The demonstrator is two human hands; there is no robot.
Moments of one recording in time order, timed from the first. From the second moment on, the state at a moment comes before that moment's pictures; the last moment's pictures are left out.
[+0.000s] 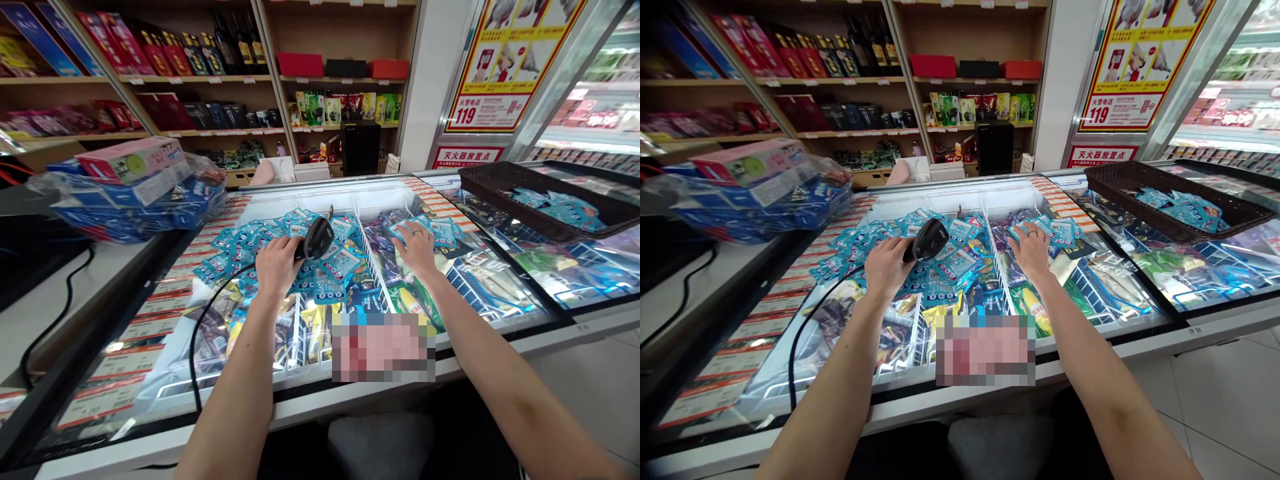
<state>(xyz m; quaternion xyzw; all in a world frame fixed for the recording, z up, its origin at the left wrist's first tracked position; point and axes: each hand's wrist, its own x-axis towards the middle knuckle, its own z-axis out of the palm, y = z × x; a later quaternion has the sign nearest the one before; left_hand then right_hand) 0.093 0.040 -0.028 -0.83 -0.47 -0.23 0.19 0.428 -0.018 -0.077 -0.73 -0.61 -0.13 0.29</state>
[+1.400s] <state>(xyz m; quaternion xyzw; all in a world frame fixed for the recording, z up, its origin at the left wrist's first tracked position) 0.089 0.037 -0.026 -0.82 -0.48 -0.24 0.19 0.395 -0.020 -0.071 -0.62 -0.74 -0.06 0.26</state>
